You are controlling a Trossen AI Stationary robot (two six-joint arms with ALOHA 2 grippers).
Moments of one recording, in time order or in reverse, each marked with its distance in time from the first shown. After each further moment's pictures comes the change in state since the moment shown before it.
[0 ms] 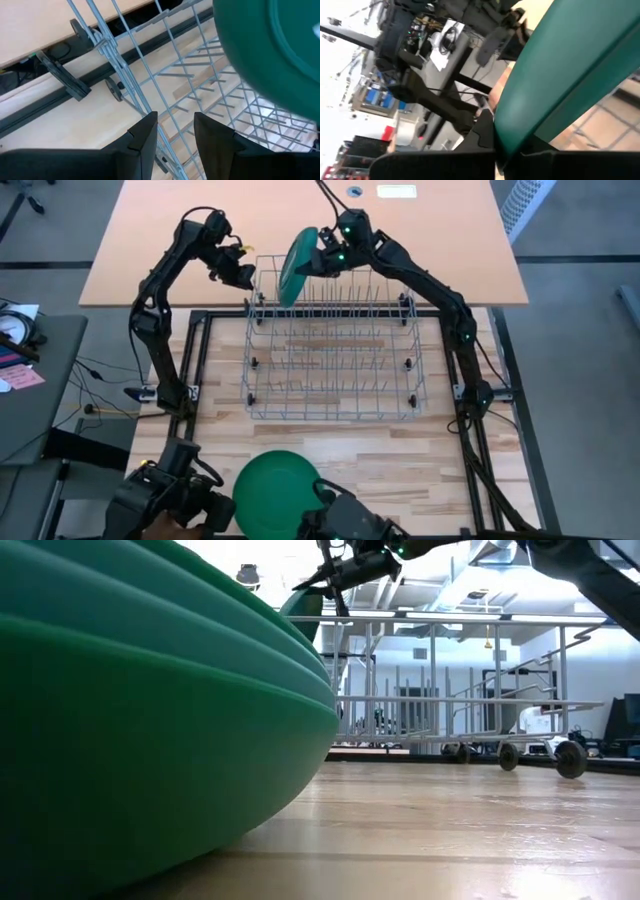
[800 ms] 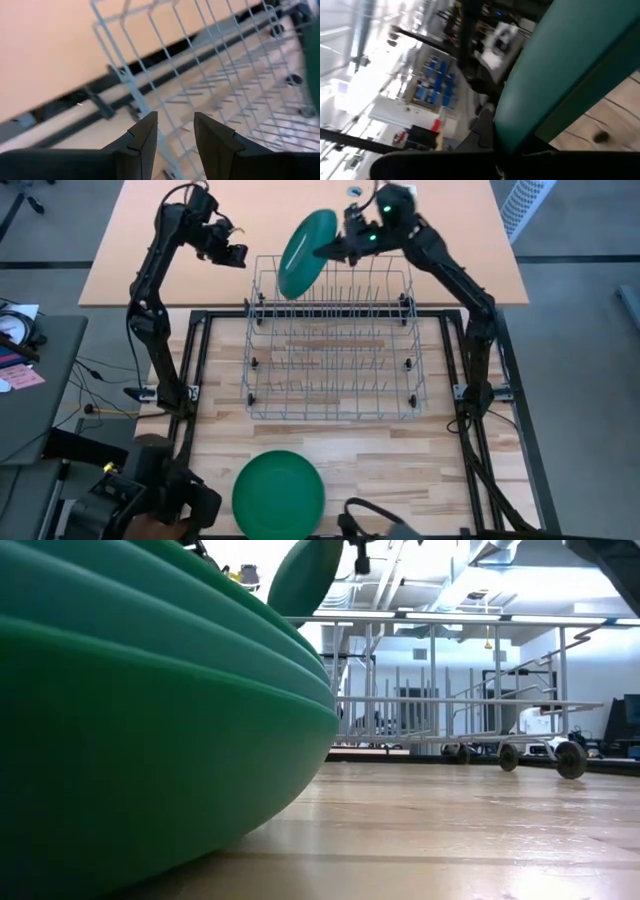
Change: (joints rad) left arm 0.019 -0.001 0.272 -0.068 -0.091 -0.043; right arm -0.022 -0.175 0.000 0.013 -0.175 0.167
